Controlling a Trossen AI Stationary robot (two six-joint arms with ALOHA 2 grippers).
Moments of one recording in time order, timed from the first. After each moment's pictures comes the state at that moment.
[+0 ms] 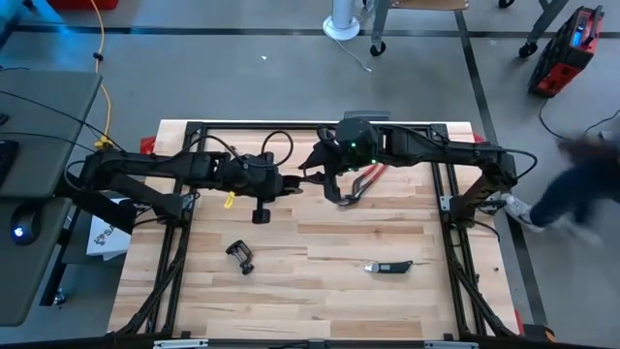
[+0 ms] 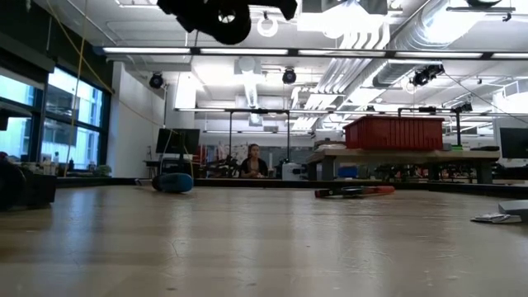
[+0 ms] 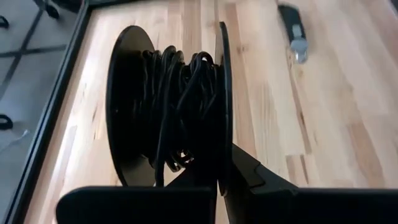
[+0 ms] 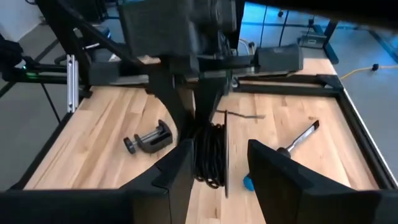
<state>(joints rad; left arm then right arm) -0.03 1.29 1.18 -0.63 -0.14 0.12 -0.11 1.64 1.62 -0.46 -0.19 -0.11</state>
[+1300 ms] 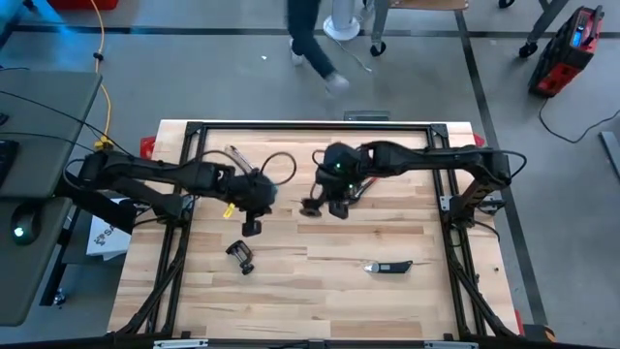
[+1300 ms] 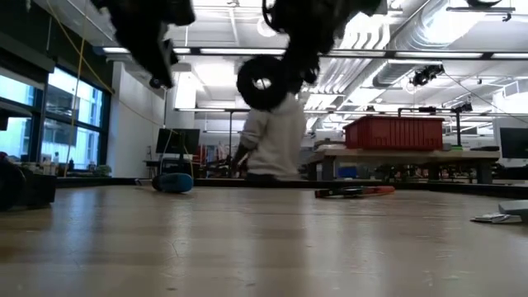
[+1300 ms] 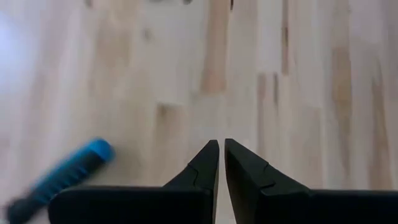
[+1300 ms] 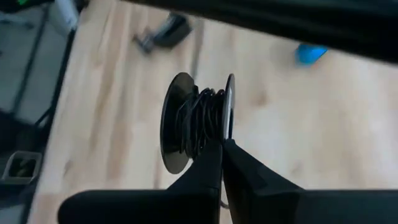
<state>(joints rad) -0.06 1.27 1.02 -0.75 -0.03 -0.12 -0.12 1.69 1.41 -0.60 -0.31 0.05</state>
